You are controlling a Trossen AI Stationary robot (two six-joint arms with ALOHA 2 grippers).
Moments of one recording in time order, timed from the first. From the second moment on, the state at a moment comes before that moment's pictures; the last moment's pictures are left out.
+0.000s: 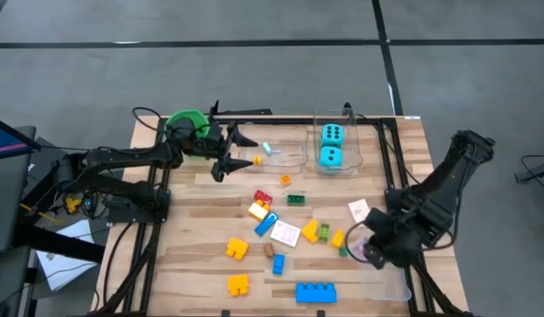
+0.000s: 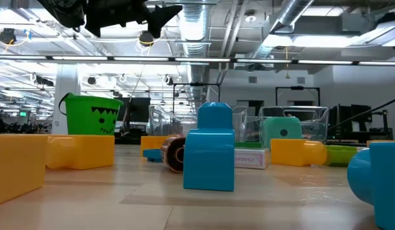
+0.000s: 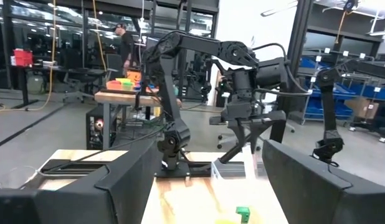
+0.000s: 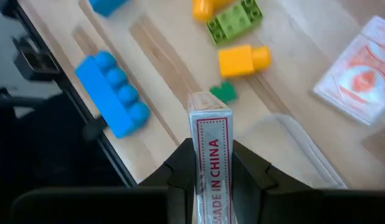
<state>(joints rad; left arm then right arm) 0.39 1.19 0.68 0.67 0.56 -0.16 0.90 1.19 1.08 -1.13 0.26 1.55</state>
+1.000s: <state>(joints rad) 0.33 1.19 0.68 0.66 0.50 -0.26 1.23 1.56 1.13 -1.10 0.18 1.55</state>
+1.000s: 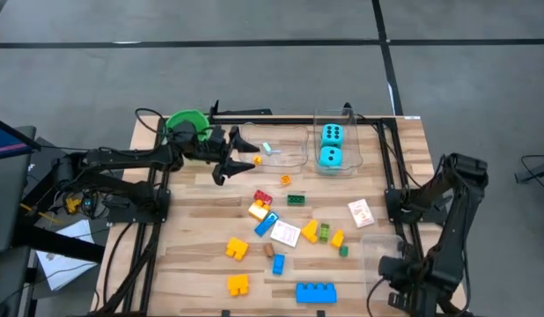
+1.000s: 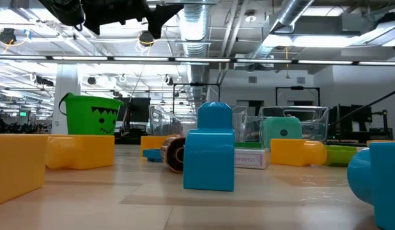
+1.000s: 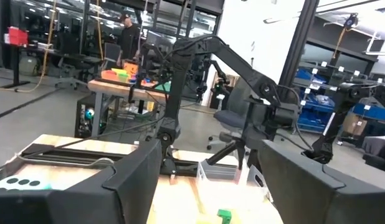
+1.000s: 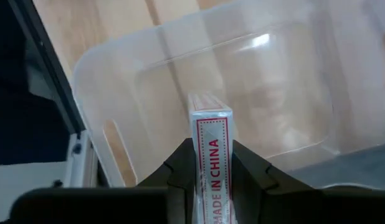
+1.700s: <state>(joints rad) 0.33 1.19 0.68 0.61 0.49 -0.22 1.19 1.76 1.34 -1.26 0.19 1.43</state>
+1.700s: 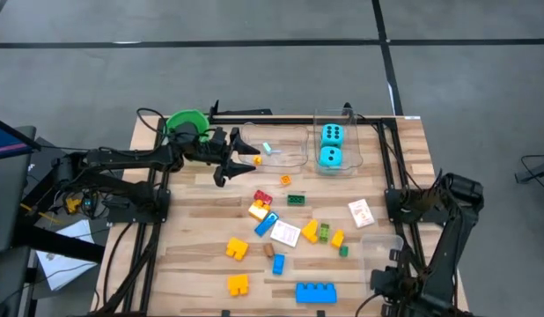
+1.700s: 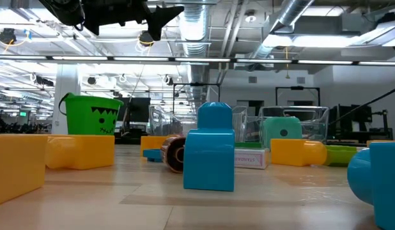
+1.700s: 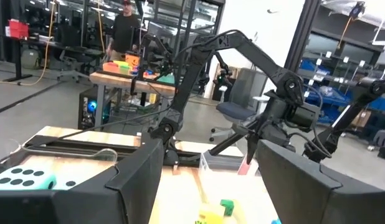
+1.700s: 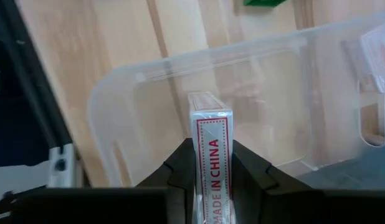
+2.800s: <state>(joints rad) 0.29 1.19 0.68 0.61 0.49 -0.21 1.25 1.77 1.37 -1.24 0.16 1.55</state>
